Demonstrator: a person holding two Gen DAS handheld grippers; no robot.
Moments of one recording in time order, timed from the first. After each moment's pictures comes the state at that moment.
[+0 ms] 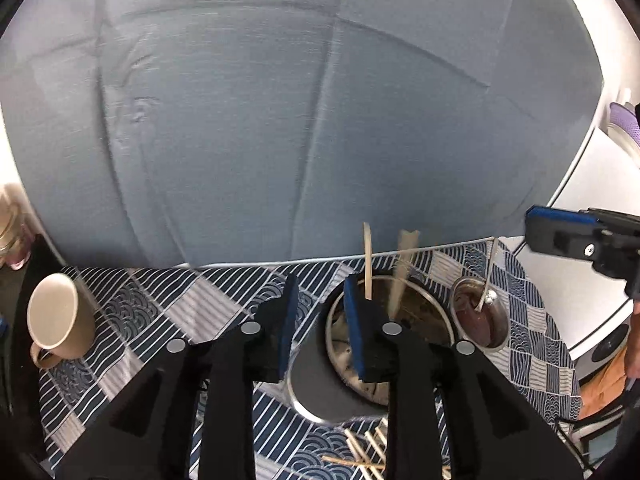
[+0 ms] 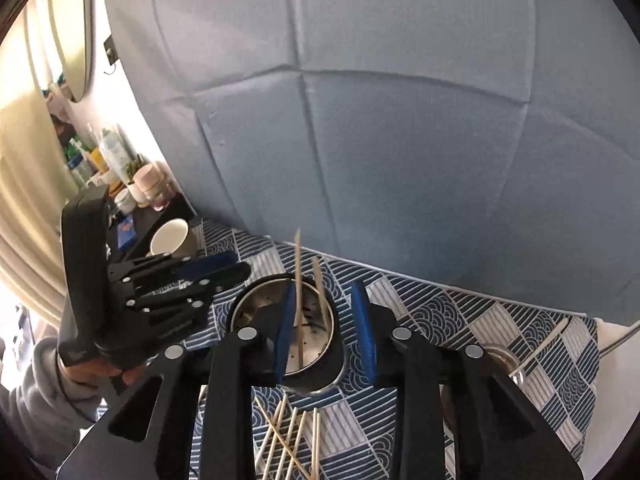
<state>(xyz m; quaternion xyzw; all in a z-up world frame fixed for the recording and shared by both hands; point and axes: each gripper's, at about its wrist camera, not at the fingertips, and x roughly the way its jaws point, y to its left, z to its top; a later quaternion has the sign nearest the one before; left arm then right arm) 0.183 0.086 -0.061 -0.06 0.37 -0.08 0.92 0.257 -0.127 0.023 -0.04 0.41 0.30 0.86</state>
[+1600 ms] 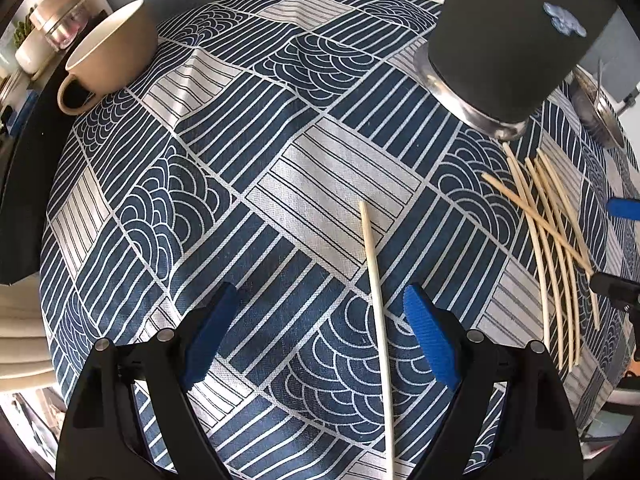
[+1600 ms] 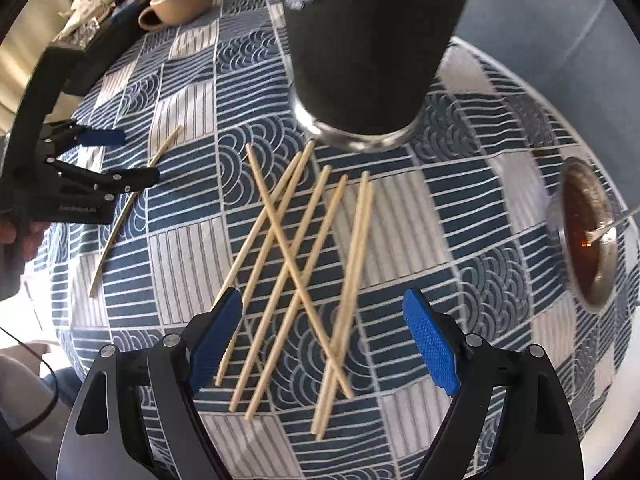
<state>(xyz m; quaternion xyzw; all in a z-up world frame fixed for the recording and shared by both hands) 0.066 0.119 -0.233 0.00 0.61 0.05 0.79 0.137 -0.102 -0.191 -0.21 0.58 0.32 0.72</state>
